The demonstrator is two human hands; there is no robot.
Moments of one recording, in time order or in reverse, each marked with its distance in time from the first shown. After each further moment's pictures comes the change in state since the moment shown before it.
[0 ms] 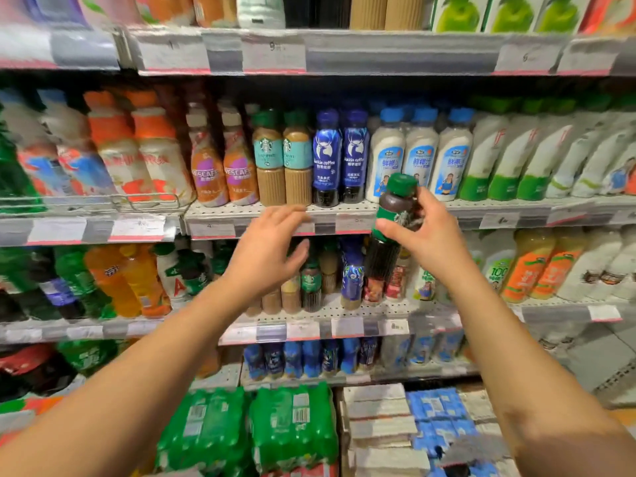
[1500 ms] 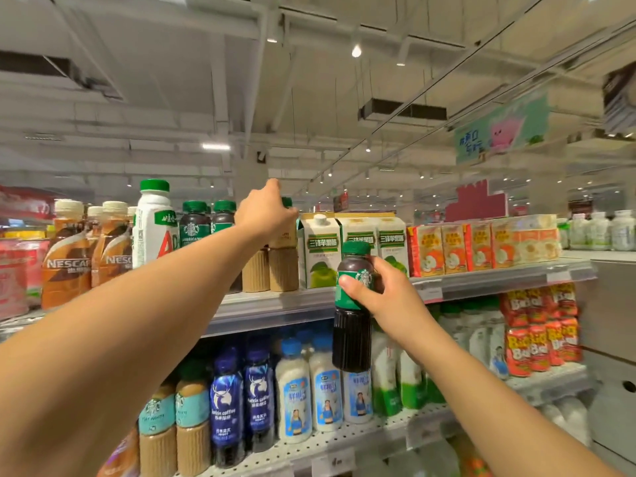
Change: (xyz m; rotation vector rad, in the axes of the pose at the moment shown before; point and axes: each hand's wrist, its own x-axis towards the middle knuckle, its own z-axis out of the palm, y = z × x) left_hand 0.400 0.116 -0.148 -0.099 0.315 -0.145; right_hand 0.138 -0.099 -0.168 0.084 0.206 -0.208
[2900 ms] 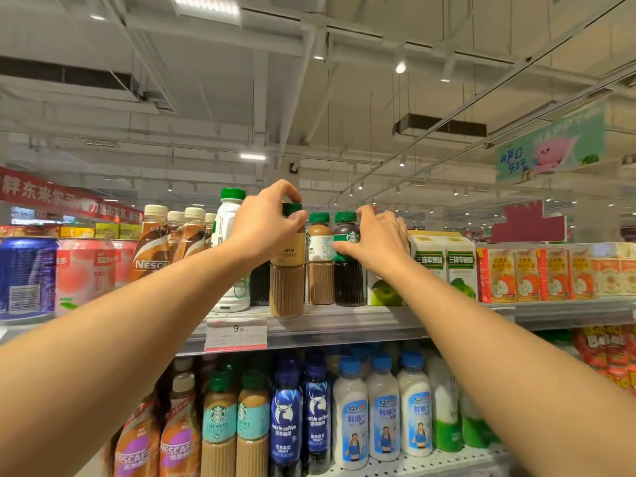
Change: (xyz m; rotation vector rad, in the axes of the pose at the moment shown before) left_hand -0.048 -0.066 -0.096 -0.174 0.107 0.093; right_hand 0.138 -0.069 0.092 -0.851 0.102 -0.061
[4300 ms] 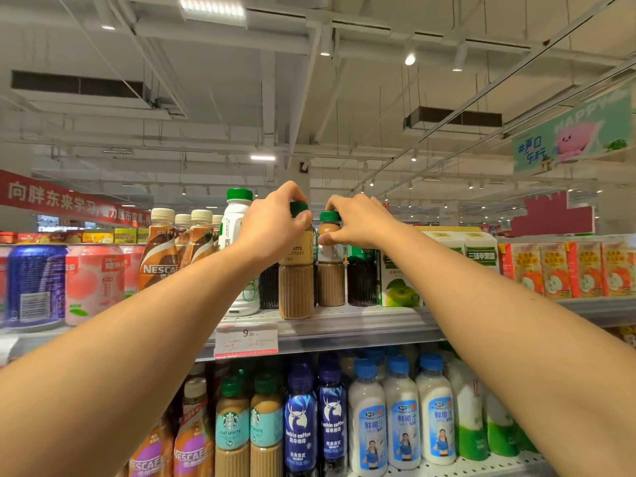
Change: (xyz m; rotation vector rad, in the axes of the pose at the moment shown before) left_hand 0.010 -0.014 0.011 0.075 -0.009 0.007; right_hand 0.056 -0.026 0.010 -0.095 -0.177 -0.352
